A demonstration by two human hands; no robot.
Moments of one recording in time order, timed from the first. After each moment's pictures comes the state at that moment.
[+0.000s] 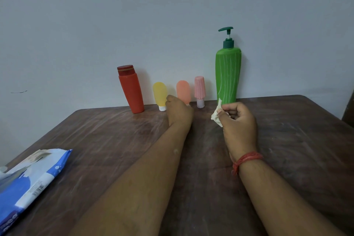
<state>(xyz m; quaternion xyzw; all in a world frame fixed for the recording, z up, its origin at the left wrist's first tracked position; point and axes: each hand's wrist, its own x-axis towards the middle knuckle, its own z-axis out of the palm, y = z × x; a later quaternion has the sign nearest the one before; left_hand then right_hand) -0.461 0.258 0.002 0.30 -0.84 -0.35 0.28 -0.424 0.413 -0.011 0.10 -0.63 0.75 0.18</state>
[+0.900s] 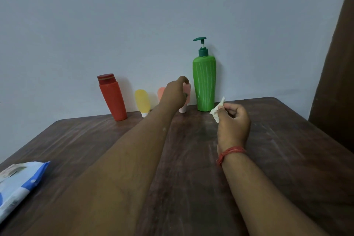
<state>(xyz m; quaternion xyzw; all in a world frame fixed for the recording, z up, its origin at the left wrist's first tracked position) -0.495 0.274 0.064 0.04 -0.95 -0.19 0.24 -0.444 0.438 -0.006 -0.03 -0.54 0.81 0.23</state>
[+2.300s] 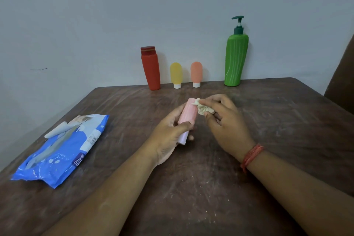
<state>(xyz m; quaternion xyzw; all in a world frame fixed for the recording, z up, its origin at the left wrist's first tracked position) -0.211 0.238 -0.003 0.02 -0.67 -0.74 0.06 -0.284 0.404 -0.001 0.39 -0.74 0.51 0.21</state>
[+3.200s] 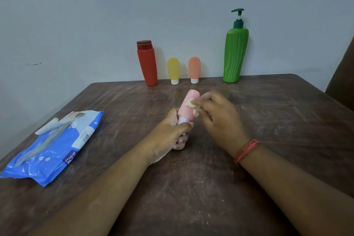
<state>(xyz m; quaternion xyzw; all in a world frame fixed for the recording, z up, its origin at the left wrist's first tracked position) -0.210 0.244 -0.003 0.01 -0.71 -0.71 0.00 -0.283 0.405 0.012 0.43 -0.78 0.37 0.26</state>
